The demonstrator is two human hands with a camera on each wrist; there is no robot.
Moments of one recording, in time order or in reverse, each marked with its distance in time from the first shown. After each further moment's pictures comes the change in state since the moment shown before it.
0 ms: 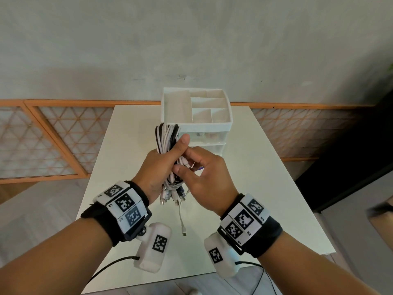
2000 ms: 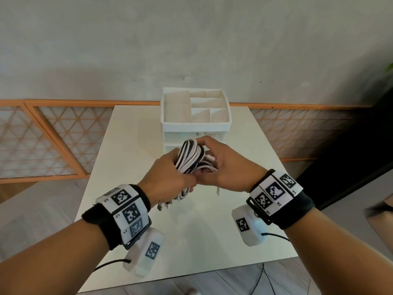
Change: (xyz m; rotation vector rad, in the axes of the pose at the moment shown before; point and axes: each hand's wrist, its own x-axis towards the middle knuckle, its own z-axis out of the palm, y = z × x) left_hand -0.013 -0.005 0.003 0.490 -0.211 0.111; right_hand 0.024 0.000 -0.061 -0.132 -0.480 0.229
